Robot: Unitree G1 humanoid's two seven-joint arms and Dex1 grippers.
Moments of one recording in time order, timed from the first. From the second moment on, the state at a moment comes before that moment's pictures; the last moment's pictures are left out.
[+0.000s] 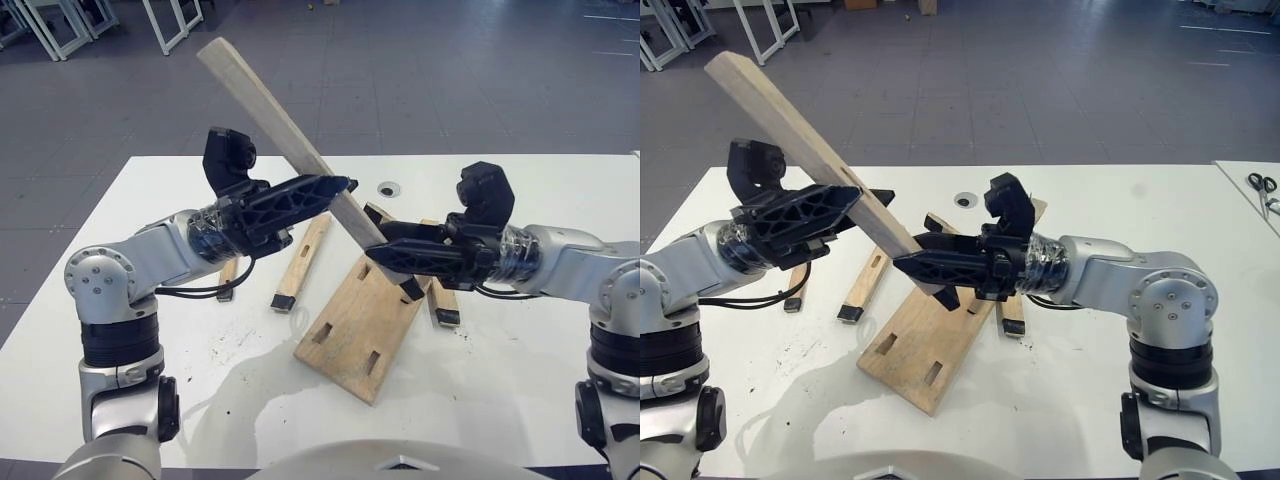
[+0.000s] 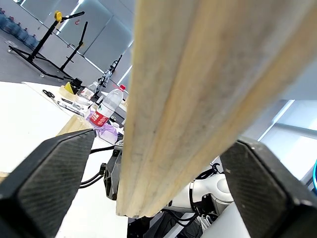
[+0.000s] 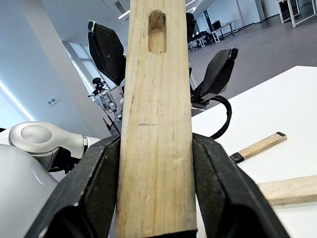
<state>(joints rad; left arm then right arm) -0.44 0.55 0.20 -0.22 -1.88 1.13 -0.35 -0.48 -0.59 -0.05 -0.42 1.57 1.12 0.49</state>
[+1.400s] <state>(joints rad) -0.16 0.62 0.40 -0.38 -1.65 0.85 -0.39 -0.16 -0.86 0.64 -0.71 0.51 0.94 0.32</state>
